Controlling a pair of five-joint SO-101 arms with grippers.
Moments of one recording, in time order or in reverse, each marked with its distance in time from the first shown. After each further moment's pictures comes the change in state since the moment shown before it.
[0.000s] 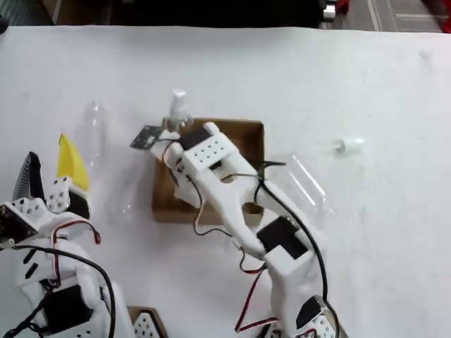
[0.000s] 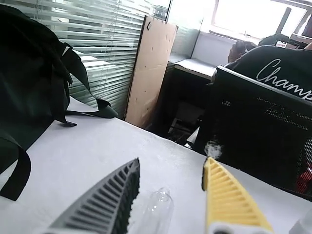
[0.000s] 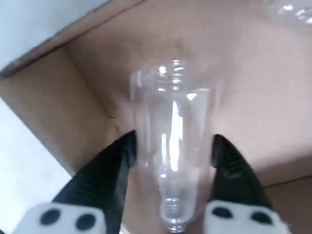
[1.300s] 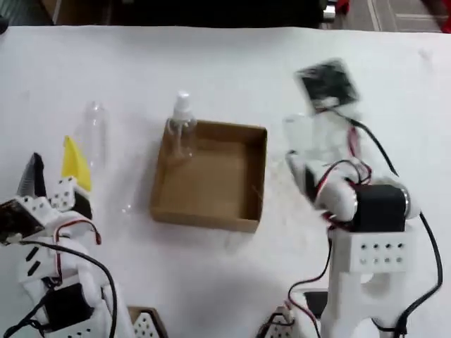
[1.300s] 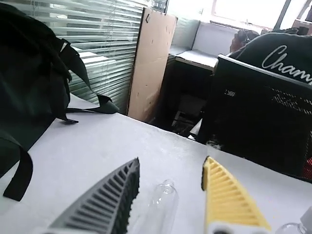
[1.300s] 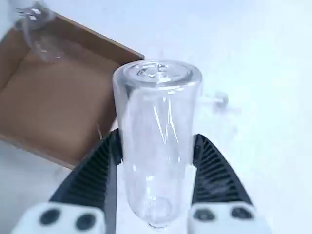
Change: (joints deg) left arm 2.4 0.0 1.9 0.0 -5.2; right arm 38.2 -64.3 18.7 7.3 -13.3
